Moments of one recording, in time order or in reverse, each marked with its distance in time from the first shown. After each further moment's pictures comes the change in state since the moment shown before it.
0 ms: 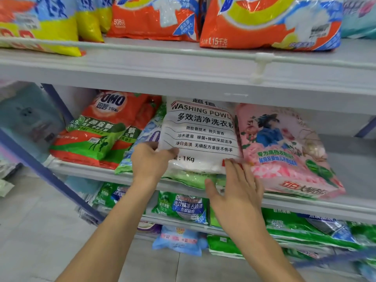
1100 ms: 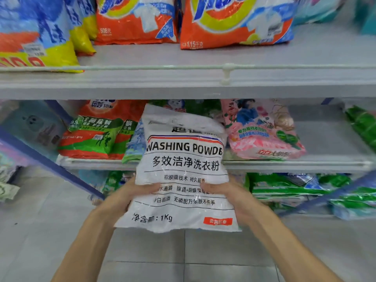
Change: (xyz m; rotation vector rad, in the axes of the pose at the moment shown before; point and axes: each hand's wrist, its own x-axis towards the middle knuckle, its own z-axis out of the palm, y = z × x) left_hand -0.078 -0.007 -0.101 -0.234 -0.731 -0.486; right_hand -0.050 0.001 -0.033 1.310 -0.560 0.630
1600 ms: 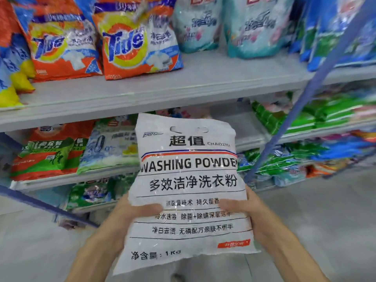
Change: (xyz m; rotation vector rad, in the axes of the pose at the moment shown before) left_hand -0.114 -0.018 0.157 -0.024 -0.229 0.161; right_hand -0.234 -0.001 -0.099 0.158 0.091 -0.220
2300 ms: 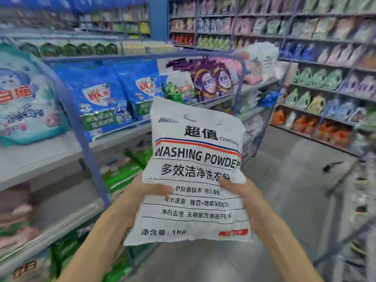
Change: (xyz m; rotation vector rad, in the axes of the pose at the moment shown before) left_hand 0.069 -0.002 0.544 0.203 -0.696 0.080; right_hand -0.292 -0.161 -0.365 0.169 0.630 -0.533
